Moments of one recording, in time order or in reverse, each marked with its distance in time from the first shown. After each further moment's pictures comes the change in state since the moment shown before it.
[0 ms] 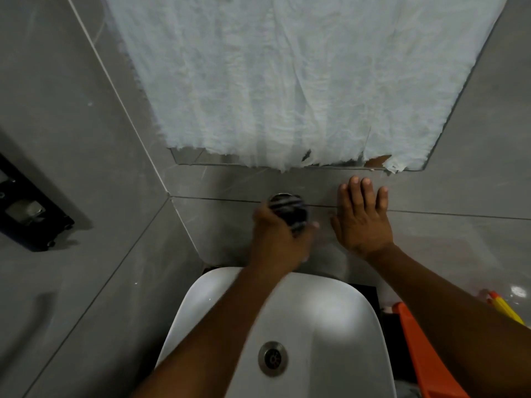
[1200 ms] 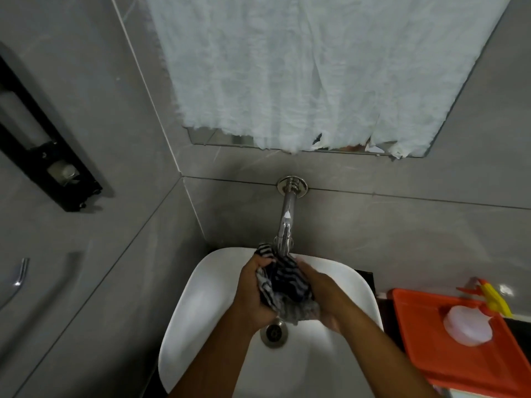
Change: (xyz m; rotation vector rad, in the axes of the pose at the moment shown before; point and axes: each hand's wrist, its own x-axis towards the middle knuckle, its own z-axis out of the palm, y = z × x) left_hand -0.074 -0.113 -0.004 -1.356 -0.527 -0.608; right_hand -0.069 -0.133 -0.119 1.523 -1.195 1.368
